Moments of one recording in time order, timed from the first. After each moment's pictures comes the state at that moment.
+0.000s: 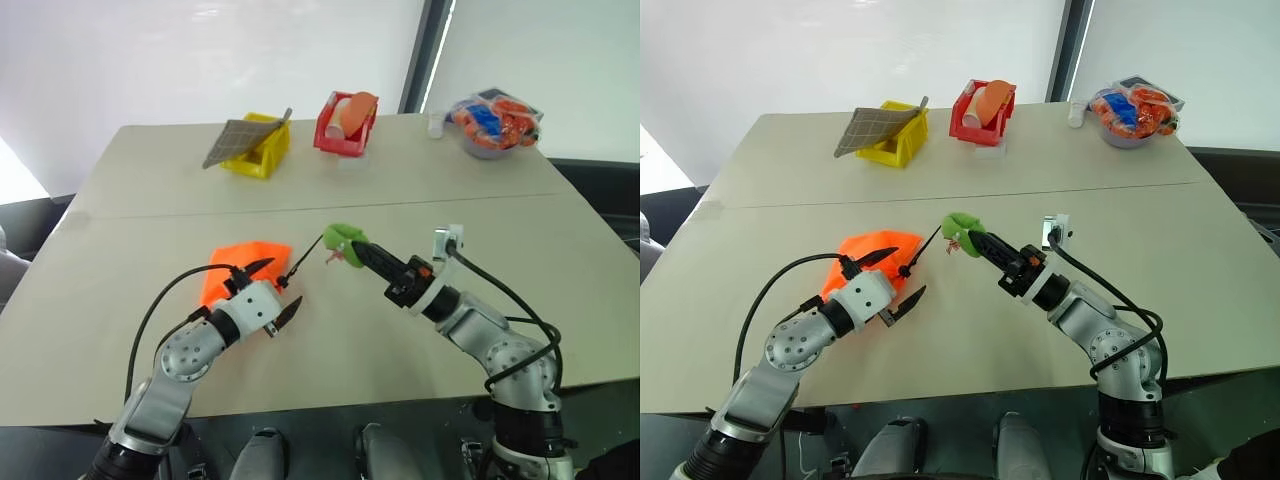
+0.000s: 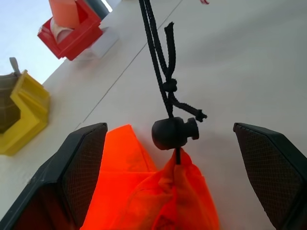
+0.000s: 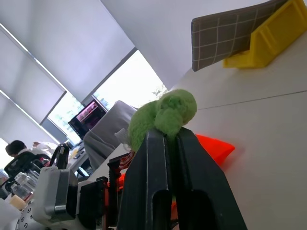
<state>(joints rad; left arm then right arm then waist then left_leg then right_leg) -0.03 0.48 -0.19 -0.38 0.18 0.12 -0.45 -0.23 -0.23 -0.17 -0.34 1.00 0.80 0.49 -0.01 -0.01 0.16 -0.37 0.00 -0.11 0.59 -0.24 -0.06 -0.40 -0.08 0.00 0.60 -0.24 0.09</state>
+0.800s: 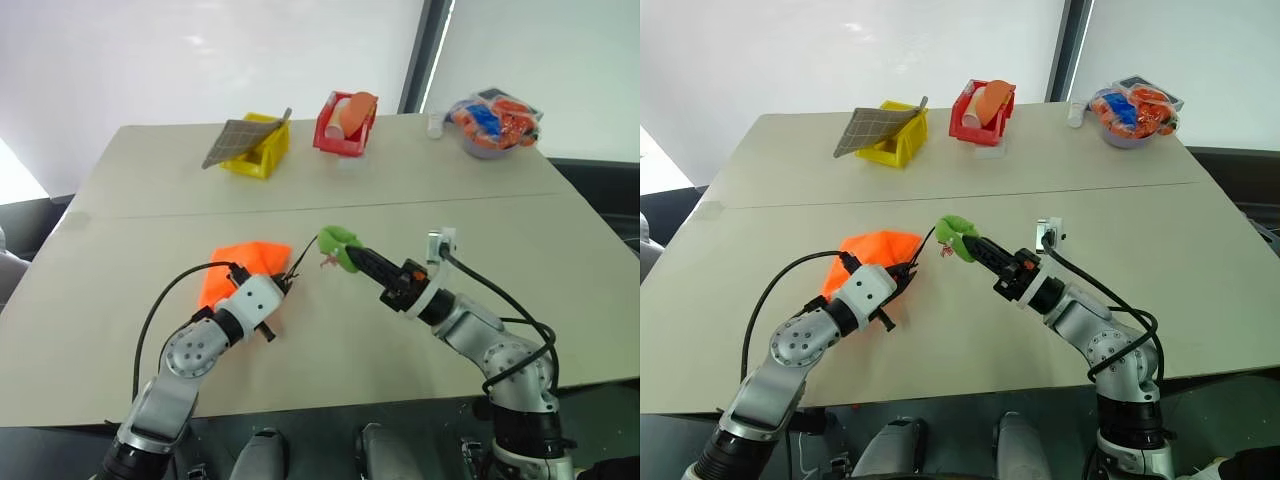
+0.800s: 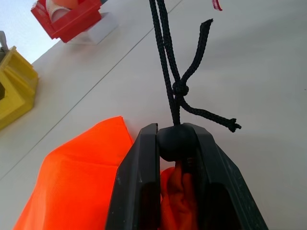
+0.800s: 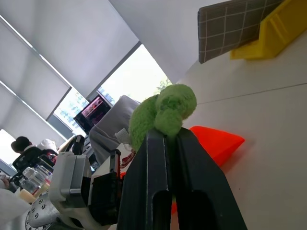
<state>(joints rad) -0.04 0.42 -0.17 -0.39 0.12 0.23 -0.48 -0.22 -0.23 -0.13 -0.34 1.01 0.80 0.49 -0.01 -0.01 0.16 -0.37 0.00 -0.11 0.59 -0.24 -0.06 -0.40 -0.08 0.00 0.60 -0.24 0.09</state>
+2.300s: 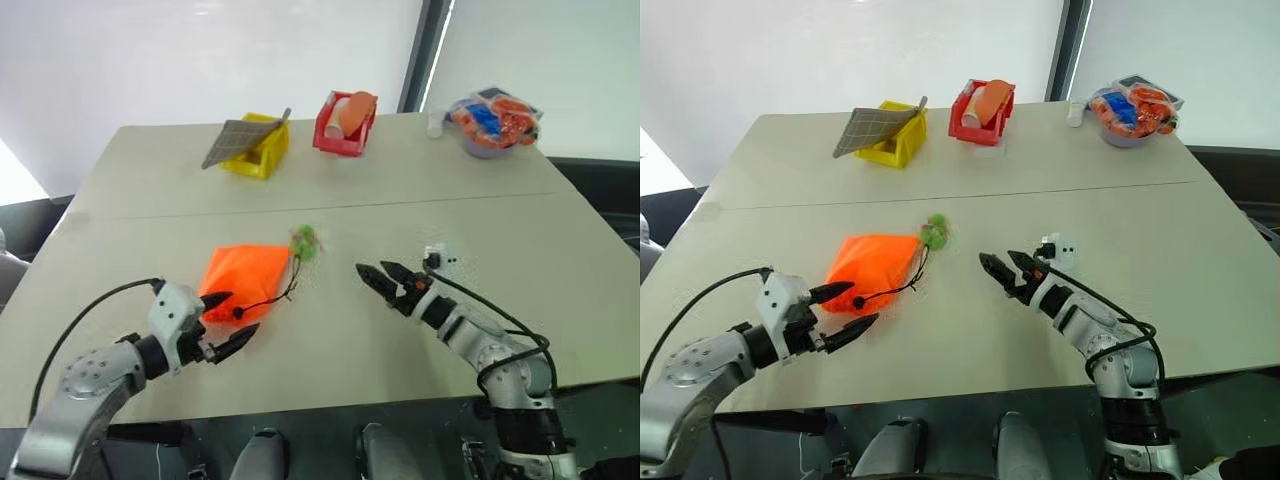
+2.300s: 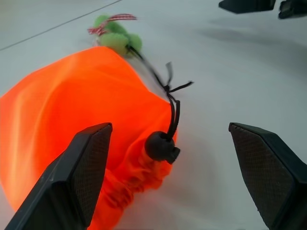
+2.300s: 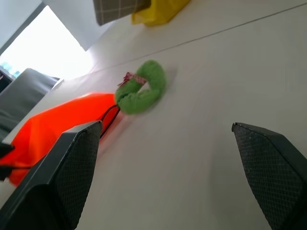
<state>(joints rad) 0.20 0.66 0.22 -0.54 -0.51 0.50 -0.74 -0.17 -0.32 -0.09 -0.20 0.73 0.67 0.45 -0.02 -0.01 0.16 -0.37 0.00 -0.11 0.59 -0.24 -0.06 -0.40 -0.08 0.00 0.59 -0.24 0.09</state>
